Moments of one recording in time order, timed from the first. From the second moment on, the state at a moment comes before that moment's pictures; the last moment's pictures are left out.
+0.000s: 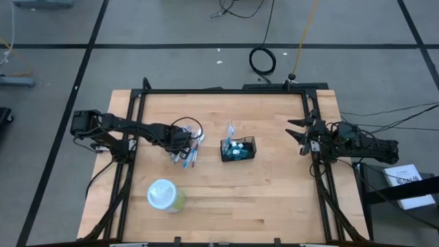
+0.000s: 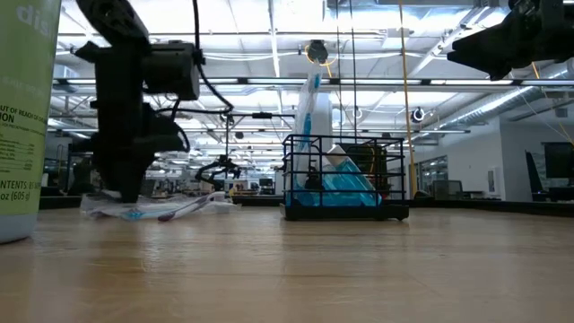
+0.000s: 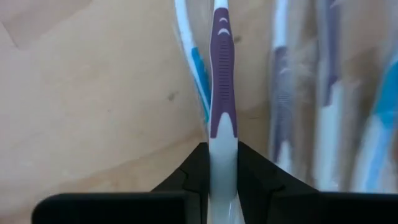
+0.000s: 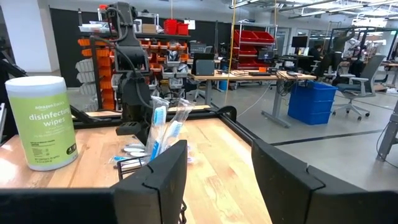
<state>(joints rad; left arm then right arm) 0.09 1.49 0.75 -0.75 -0.14 -0.98 -0.04 0.01 0.29 -0.23 0.26 -0.03</state>
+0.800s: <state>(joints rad) 0.05 1.48 1.04 -0.13 -0.21 -0.27 -0.04 0.01 0.29 -0.23 0.26 -0.03</state>
